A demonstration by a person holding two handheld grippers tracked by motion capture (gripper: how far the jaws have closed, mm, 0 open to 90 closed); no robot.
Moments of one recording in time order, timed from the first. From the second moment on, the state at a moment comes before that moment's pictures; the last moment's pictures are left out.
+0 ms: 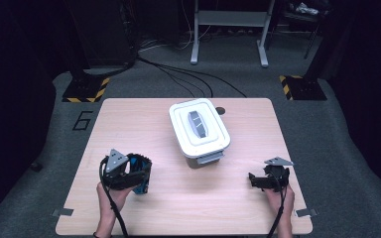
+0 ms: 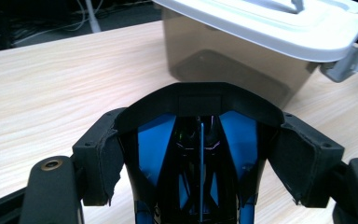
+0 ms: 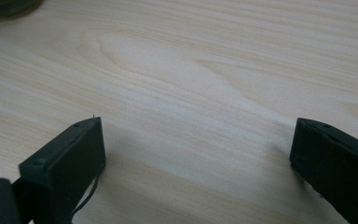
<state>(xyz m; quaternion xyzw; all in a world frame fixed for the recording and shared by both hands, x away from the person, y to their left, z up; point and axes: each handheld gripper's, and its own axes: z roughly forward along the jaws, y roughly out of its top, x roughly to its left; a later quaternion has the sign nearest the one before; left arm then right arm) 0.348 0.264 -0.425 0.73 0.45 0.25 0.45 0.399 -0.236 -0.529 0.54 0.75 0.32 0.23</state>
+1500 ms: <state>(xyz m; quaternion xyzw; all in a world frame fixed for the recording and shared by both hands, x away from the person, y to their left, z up) 0.413 0.341 -0.472 0.80 0.51 0.15 0.27 0.399 -0.236 -0.529 0.54 0.74 0.32 0.23</state>
